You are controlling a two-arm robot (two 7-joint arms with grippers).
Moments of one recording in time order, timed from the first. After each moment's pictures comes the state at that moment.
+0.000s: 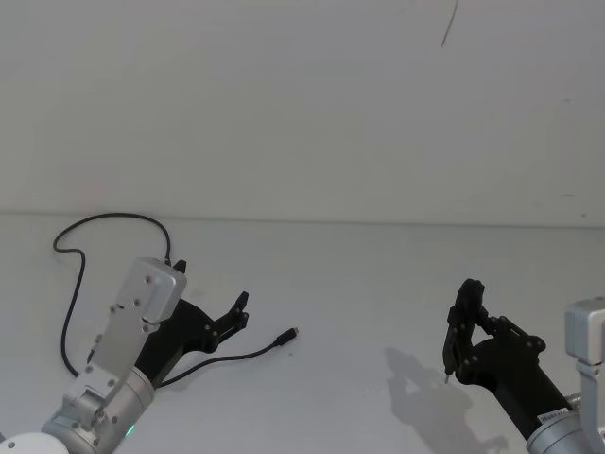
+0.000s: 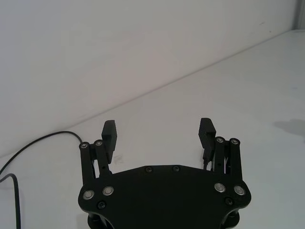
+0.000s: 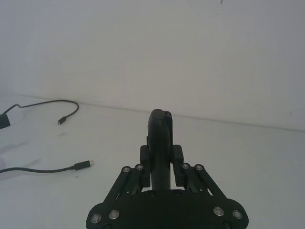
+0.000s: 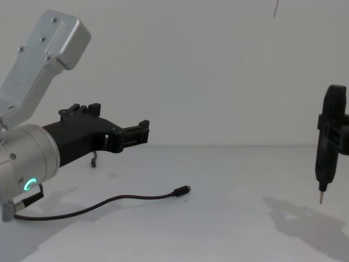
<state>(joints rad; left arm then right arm) -0.24 0.38 0.45 -1.63 -0.20 0.01 -0.01 -0.01 0.34 -0.23 -1.77 0.29 0.03 0.07</state>
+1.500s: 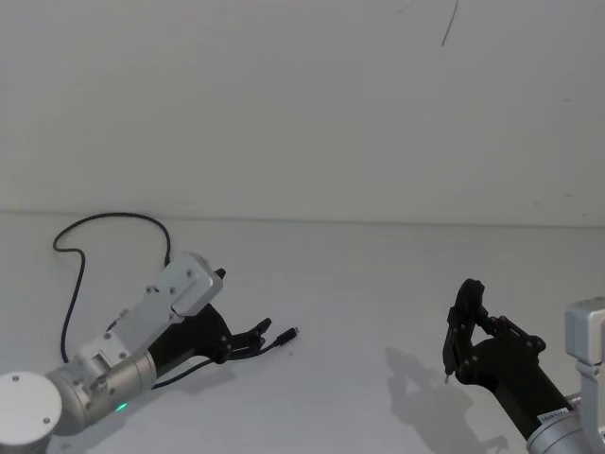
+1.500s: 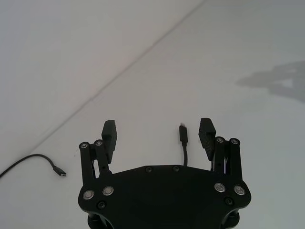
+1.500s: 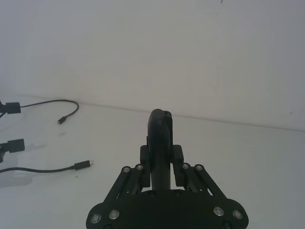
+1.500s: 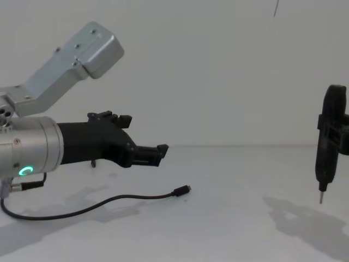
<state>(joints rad) -0.40 0.47 0.54 -1.54 -0.16 0.08 -0.31 -0.01 0.34 -0.23 -1.77 0.29 0.03 0.07</state>
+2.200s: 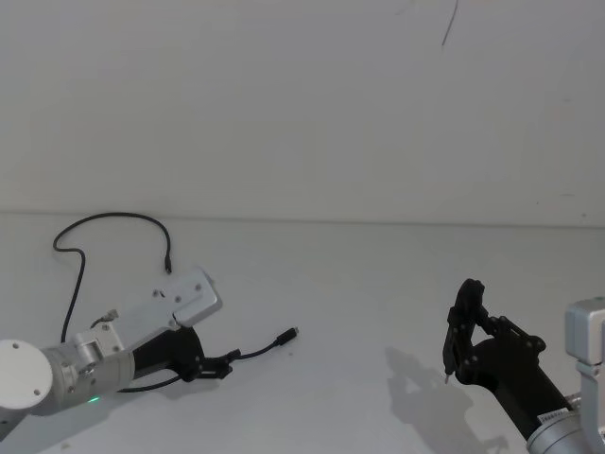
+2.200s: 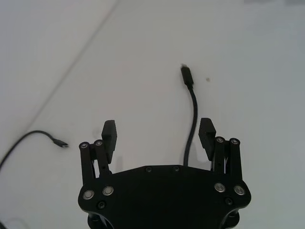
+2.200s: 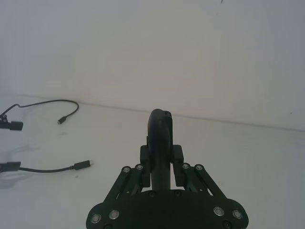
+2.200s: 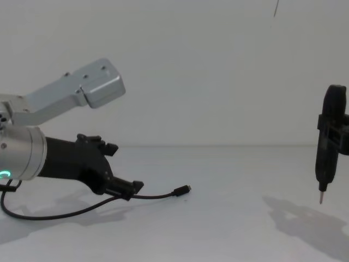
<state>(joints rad) -0.52 0.54 0.61 -1.47 -0.05 0.20 -0.45 -0.01 0.34 -0.23 -1.77 0.29 0.03 0.07</state>
